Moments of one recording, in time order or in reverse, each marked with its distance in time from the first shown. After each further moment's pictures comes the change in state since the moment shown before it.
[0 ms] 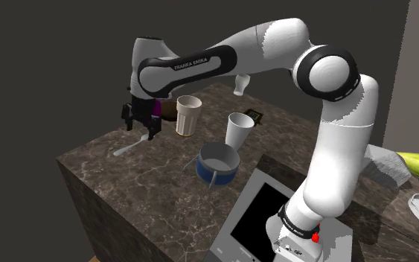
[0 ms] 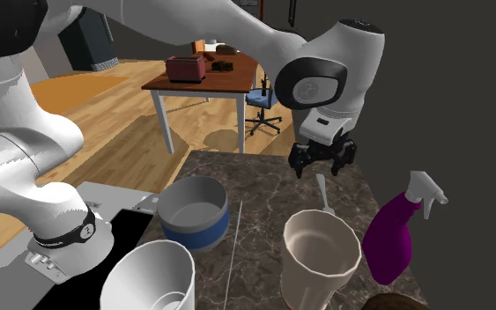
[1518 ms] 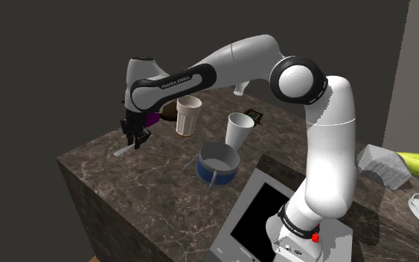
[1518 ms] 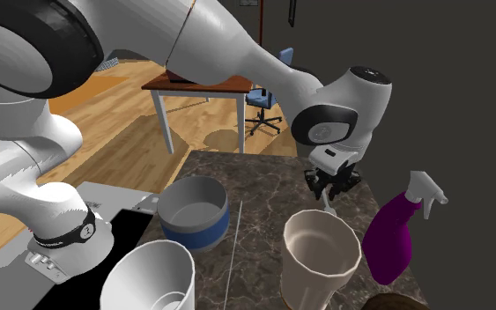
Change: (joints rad) arm 0.053 0.184 -0.056 0.093 -0.046 0.093 0.141
